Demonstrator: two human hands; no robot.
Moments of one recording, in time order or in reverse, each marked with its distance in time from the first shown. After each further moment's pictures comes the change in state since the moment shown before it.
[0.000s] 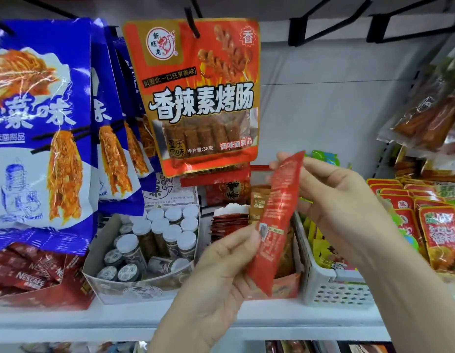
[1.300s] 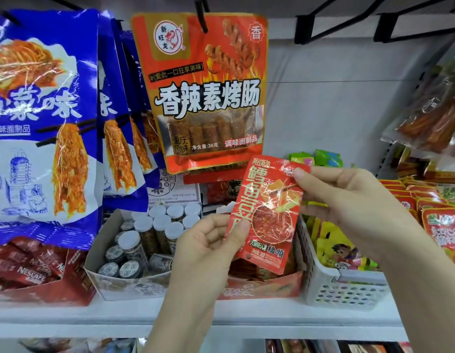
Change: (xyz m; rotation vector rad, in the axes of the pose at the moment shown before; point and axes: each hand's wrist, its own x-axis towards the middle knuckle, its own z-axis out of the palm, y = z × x) left_hand -0.006 0.013 -0.001 0.497 0.313 0.309; right_hand 0.002 -0.006 -0.014 -0.279 -0.006 0.121
